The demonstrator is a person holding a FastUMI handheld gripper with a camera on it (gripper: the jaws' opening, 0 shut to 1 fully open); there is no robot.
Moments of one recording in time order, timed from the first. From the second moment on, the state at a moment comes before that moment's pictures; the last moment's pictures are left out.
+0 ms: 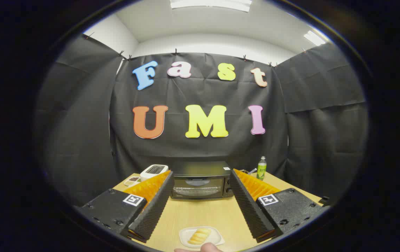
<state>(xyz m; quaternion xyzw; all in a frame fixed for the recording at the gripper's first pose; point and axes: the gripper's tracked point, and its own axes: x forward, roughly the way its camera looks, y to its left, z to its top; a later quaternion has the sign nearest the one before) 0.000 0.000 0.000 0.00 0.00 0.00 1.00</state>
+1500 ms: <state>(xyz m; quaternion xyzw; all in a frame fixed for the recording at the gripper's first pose) 0.006 -0.008 -0.010 0.03 0.01 0.02 1.00</state>
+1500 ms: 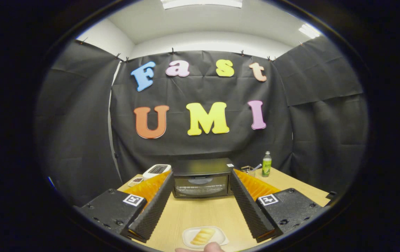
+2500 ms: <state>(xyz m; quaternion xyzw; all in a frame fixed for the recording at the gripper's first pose) 0.234 -0.010 -0.086 0.01 0.05 0.06 1.00</state>
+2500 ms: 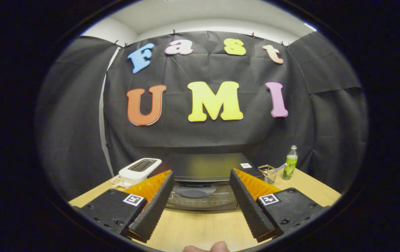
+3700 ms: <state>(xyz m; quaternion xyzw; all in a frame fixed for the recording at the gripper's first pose) 0.271 0.010 -0.185 -0.01 0.12 0.05 0.99</state>
